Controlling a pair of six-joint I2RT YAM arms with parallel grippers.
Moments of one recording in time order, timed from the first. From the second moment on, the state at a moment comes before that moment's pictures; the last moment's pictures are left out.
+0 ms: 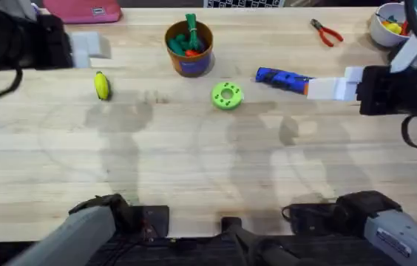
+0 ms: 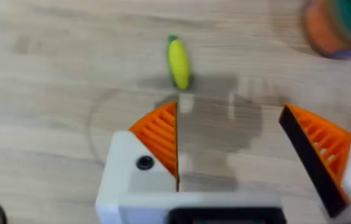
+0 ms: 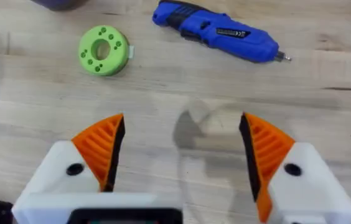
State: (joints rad) left arm 0.24 1.15 1.23 -1.01 0.03 0.09; right arm 0.12 0.87 1.02 -1.07 -0.10 0.13
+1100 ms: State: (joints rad) left arm 0.33 2.12 1.63 -1.06 0.03 -0.04; right arm 0.12 1.04 1.02 -1.09 -0.10 0.14
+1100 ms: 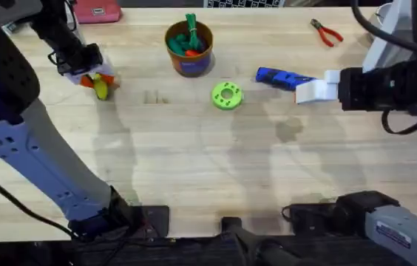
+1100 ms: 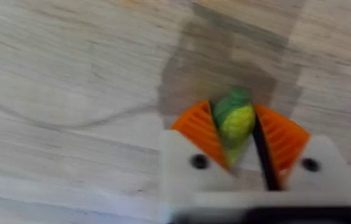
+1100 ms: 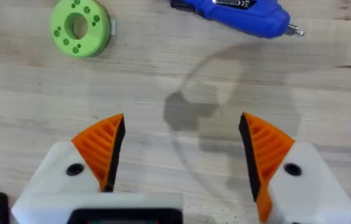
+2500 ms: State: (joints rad) left arm -0.21 1.90 1.87 -0.96 0.14 -0.12; right arm 0.12 1.04 1.02 -1.09 -0.10 0.14
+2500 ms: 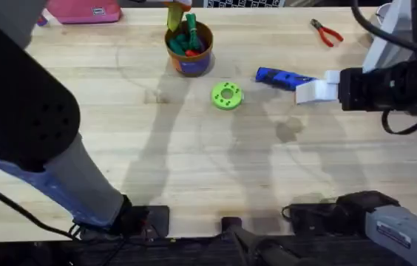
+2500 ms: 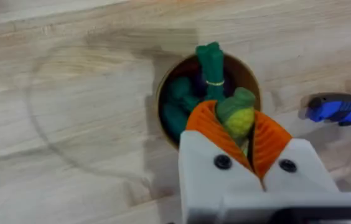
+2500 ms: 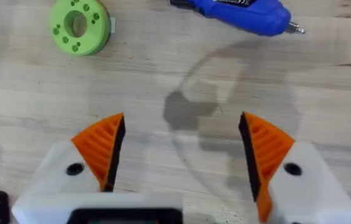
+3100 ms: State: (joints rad) left arm -0.20 1.95 1.86 -0.94 0.14 -0.14; right arm 0.12 1.04 1.02 -1.09 -0.10 0.14
